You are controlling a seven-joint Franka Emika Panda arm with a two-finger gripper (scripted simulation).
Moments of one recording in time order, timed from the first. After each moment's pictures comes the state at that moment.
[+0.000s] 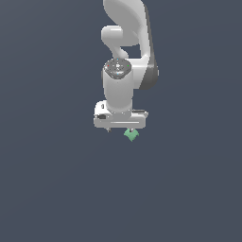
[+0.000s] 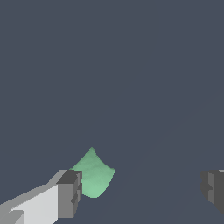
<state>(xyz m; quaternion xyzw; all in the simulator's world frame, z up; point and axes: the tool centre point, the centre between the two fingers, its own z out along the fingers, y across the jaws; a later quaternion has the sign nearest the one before) 0.001 -0.003 0.164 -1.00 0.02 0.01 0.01</state>
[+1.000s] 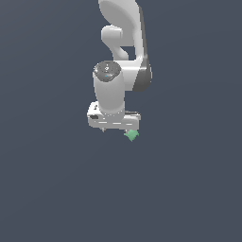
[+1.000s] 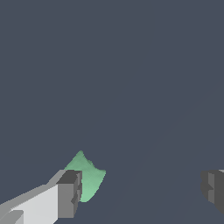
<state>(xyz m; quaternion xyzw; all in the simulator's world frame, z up) 0.000 -0.026 0.158 -1.00 0.05 0.01 0.01</state>
